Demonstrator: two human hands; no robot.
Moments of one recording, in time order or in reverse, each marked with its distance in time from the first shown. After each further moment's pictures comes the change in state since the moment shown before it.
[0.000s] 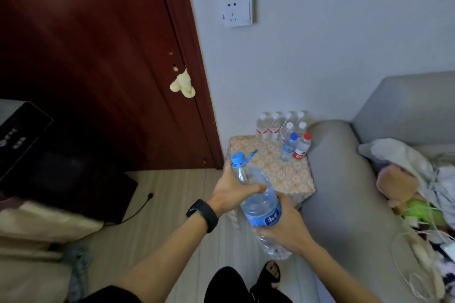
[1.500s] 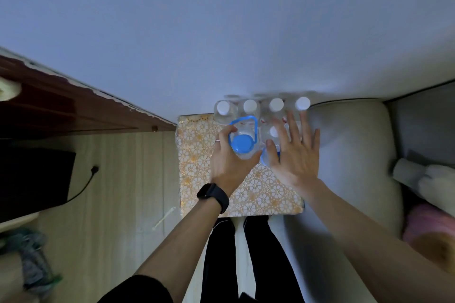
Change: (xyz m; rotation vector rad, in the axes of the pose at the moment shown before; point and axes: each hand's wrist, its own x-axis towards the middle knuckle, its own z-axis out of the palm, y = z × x) left_hand 0.442 -0.097 0.147 0.237 0.290 -0.119; right_hand 0.480 0.195 -0.103 -0.786 0.230 -0.061
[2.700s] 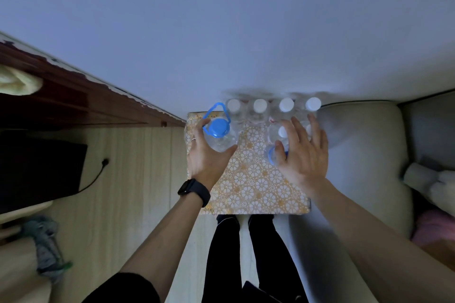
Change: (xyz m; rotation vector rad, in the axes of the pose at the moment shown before) left_hand 0.017 -0.025 -0.048 0.082 0.150 -0.151; right_hand 0.004 -0.003 -0.008 -0.080 -0.031 -0.011
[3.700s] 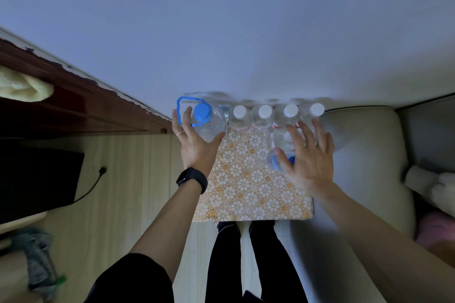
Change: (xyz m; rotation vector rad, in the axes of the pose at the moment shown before) left_hand 0.042 -0.016 -0.012 0.017 0.122 0.180; right_hand -0.004 0.005 0.004 0.031 0.084 -0.058
